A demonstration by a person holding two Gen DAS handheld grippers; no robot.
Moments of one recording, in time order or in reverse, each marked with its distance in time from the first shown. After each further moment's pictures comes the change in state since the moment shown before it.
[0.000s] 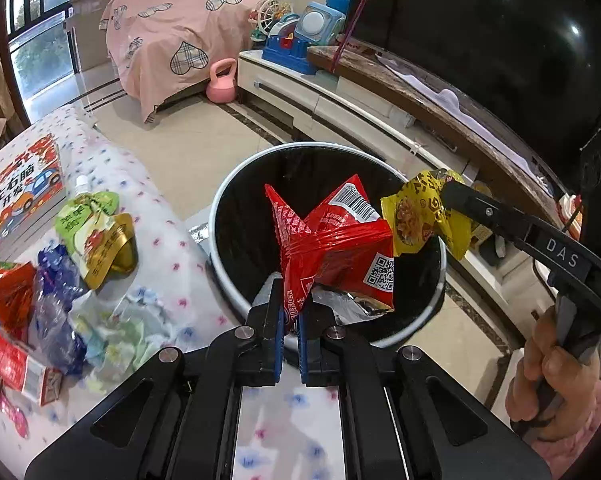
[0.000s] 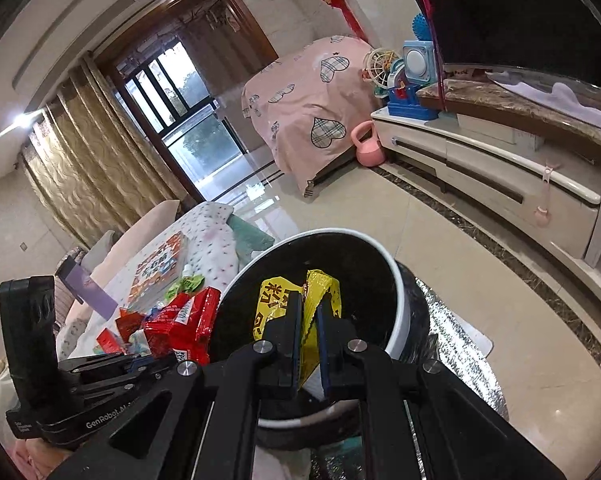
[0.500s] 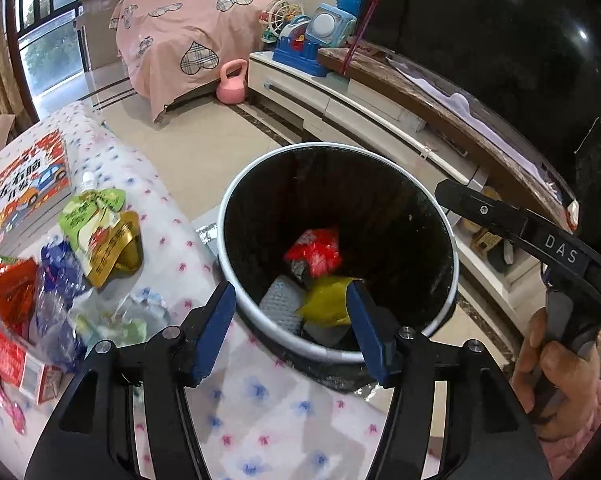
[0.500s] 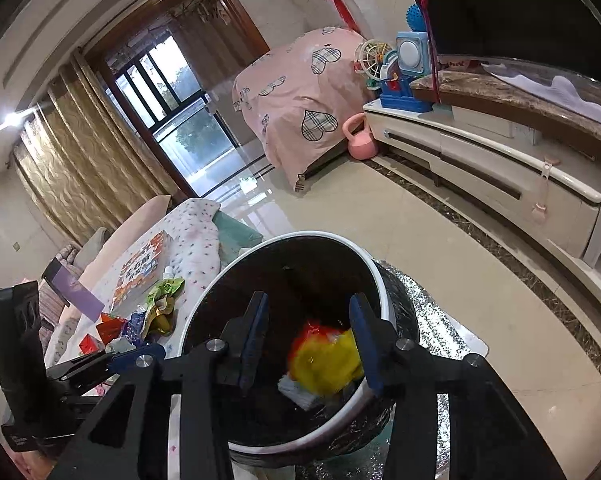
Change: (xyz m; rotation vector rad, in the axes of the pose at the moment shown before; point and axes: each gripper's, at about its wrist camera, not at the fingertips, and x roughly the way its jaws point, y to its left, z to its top) left arm -0.004 0.004 -0.007 -0.031 -0.015 0.026; right arm 0.019 -0.015 0.007 0.018 0.029 -0.014
